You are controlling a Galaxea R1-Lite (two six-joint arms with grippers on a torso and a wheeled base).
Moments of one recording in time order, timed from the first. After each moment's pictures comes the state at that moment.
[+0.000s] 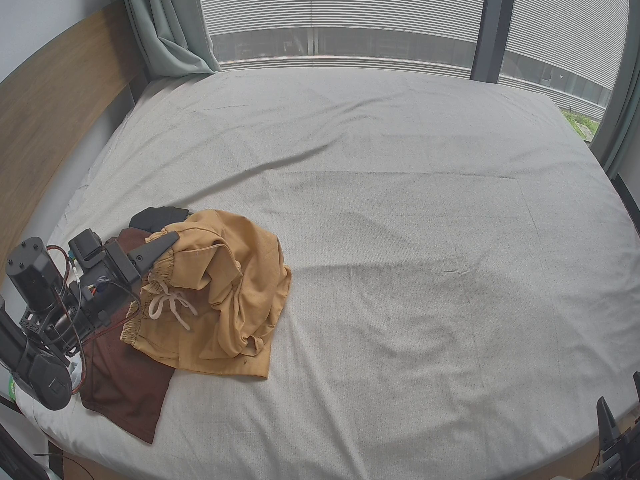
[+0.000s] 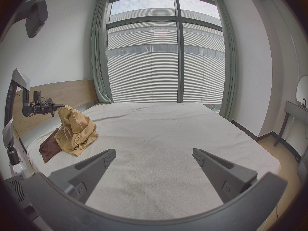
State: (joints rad) left arm -0.09 1.75 -0.32 -1.54 -0.53 -0.85; right arm 0.00 0.02 -0.02 0.00 0.02 0.00
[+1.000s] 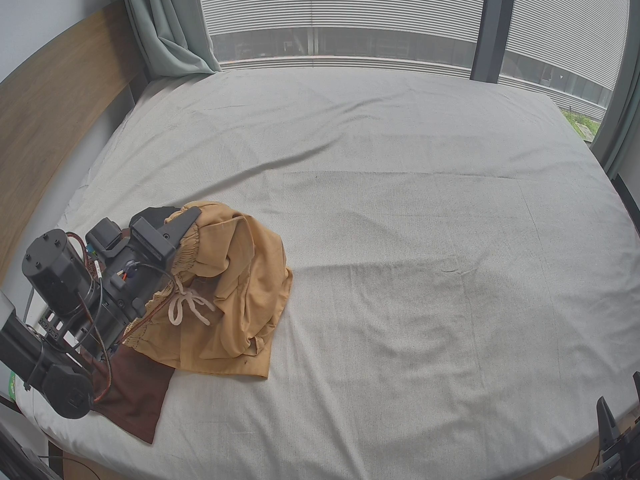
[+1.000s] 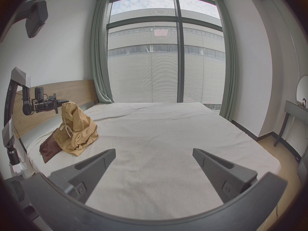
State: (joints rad) left arm -0.34 1.75 -0.39 -1.53 -0.12 -0.92; right arm 0.00 0.02 -0.02 0.00 0.02 0.00
